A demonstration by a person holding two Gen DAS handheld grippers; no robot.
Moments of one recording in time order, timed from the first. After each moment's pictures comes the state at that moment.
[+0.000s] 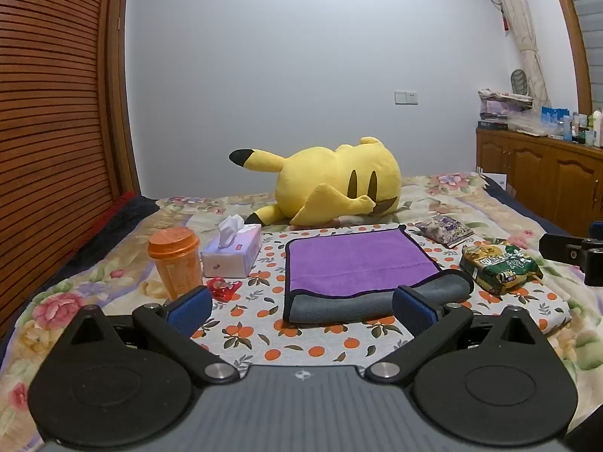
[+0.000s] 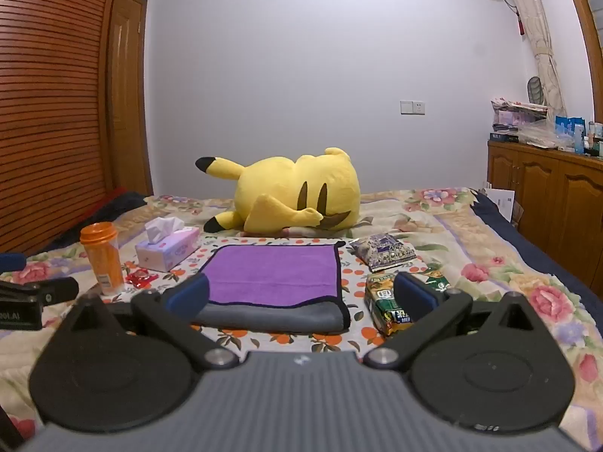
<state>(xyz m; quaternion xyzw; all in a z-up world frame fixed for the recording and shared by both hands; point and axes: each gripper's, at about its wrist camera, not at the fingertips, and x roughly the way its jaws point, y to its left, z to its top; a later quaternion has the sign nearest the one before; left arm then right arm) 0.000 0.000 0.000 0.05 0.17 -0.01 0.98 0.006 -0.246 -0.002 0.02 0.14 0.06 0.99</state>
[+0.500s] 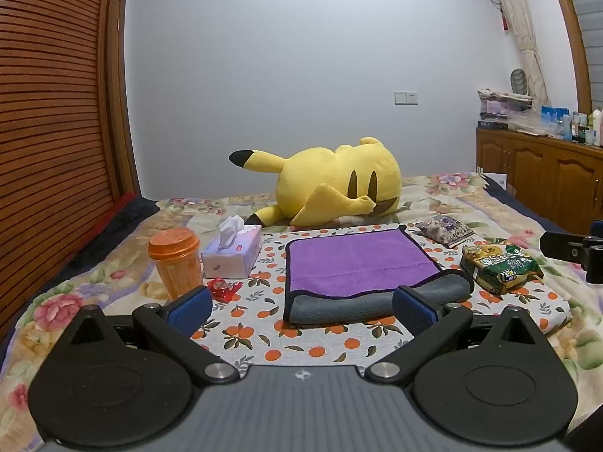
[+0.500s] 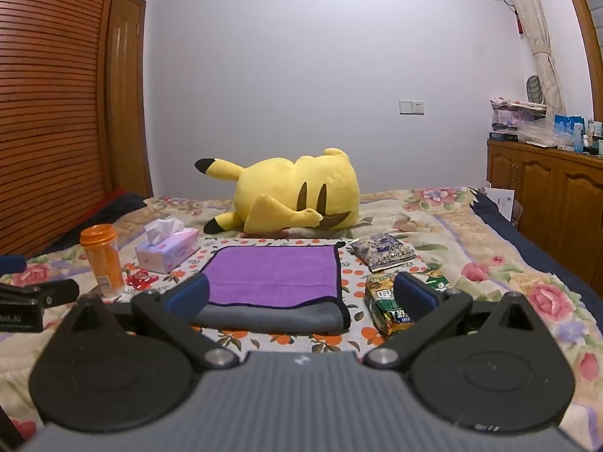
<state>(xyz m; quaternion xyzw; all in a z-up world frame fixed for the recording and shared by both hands) 0.000 0.000 0.000 0.05 0.17 -0.01 0.98 0.007 -0.247 -0.002 0.02 0.13 0.06 0.99</state>
